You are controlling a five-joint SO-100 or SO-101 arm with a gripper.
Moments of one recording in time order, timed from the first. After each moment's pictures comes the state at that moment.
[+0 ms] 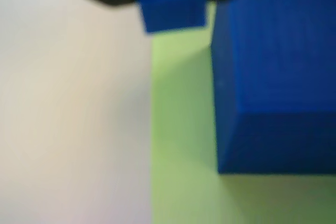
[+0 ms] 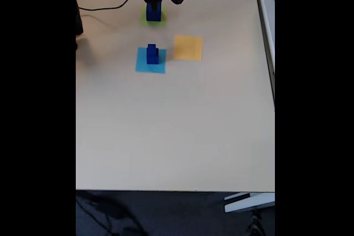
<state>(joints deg) -11.5 80.9 82.6 76.2 100.3</state>
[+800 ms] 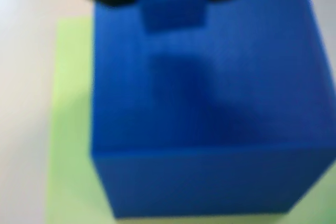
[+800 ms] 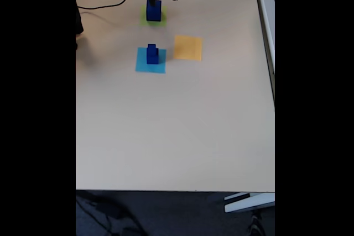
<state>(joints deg) -17.5 78.8 81.9 76.9 110.1</state>
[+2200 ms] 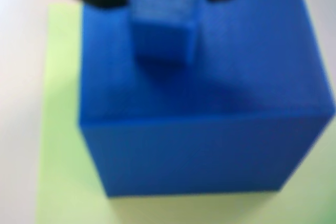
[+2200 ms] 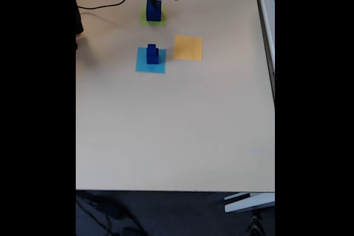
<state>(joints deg) -17.5 76.4 79.3 76.9 110.1</state>
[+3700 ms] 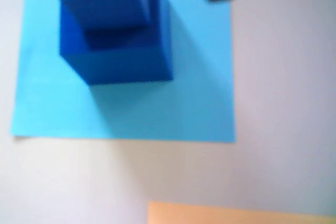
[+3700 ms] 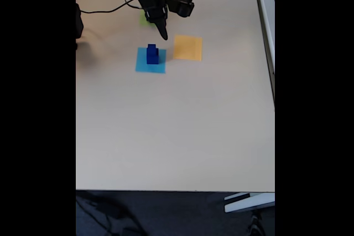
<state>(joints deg) 10.4 89.4 88.5 68.6 76.4</state>
